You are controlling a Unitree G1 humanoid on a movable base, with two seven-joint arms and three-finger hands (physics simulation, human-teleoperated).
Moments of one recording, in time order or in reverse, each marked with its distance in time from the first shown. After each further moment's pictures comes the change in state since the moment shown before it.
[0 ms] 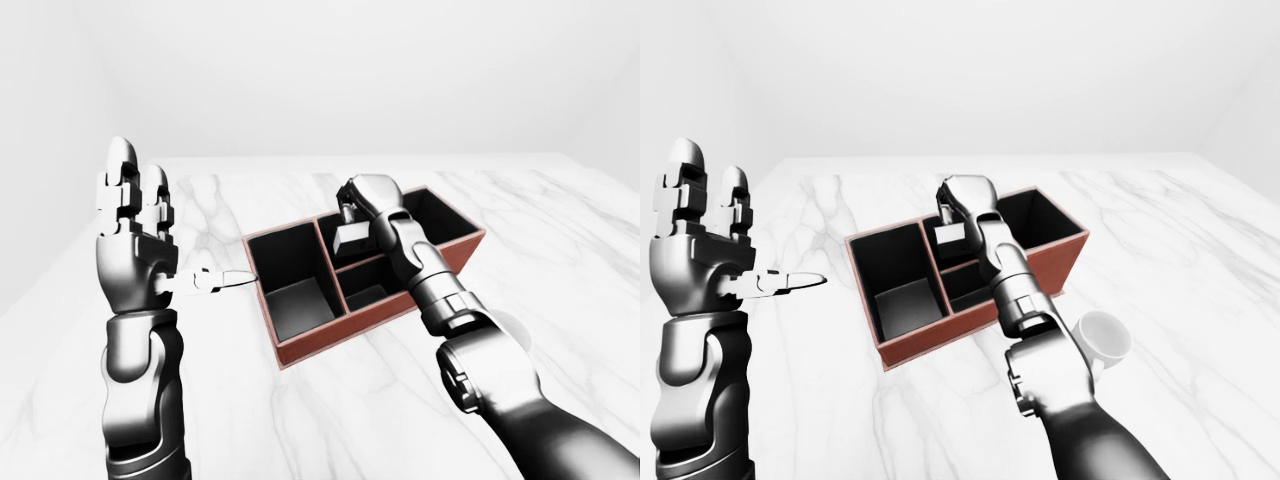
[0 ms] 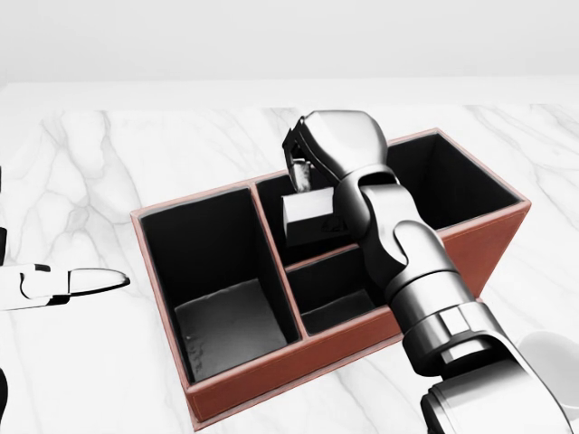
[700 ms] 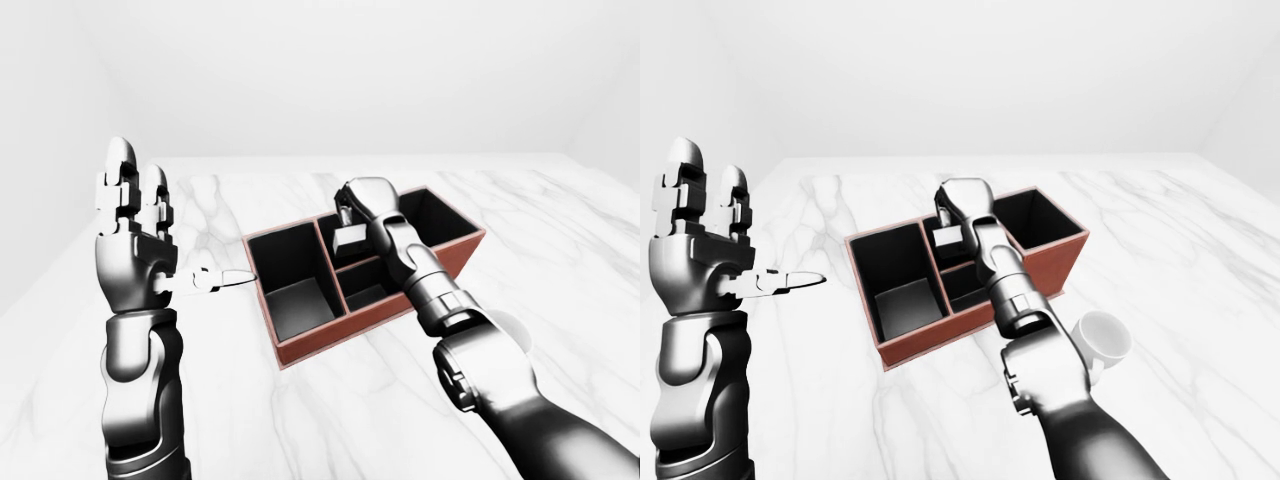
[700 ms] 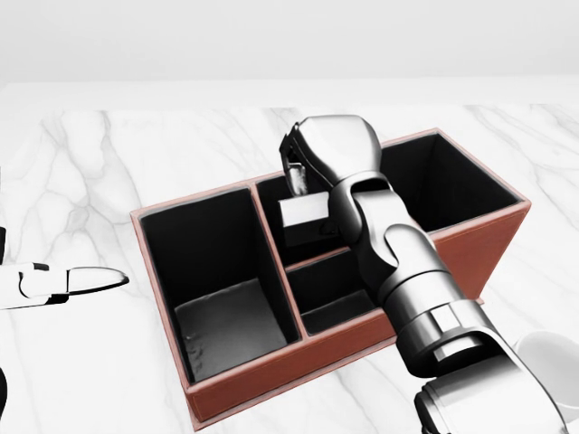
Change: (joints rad) left arm -0.002 0.002 0.002 0.003 -0.004 0.000 0.003; right arm -0.021 0.016 0.014 0.076 -0.033 0.000 -0.081
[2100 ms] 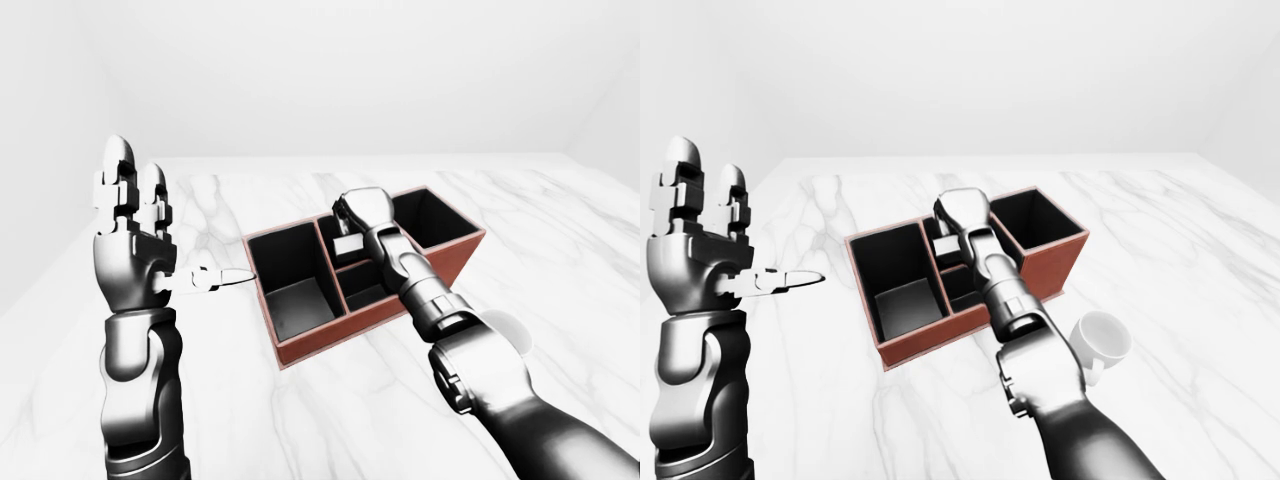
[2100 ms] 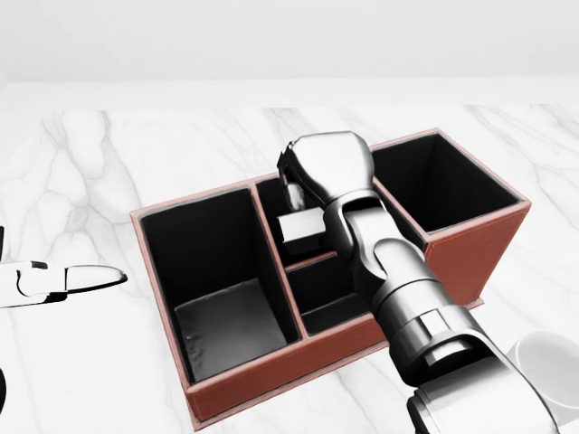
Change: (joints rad) left arm -0.004 0.003 0.002 0.000 -0.004 0.000 0.004; right arm 0.000 0.024 0.021 0.102 -0.074 0.000 -0.122
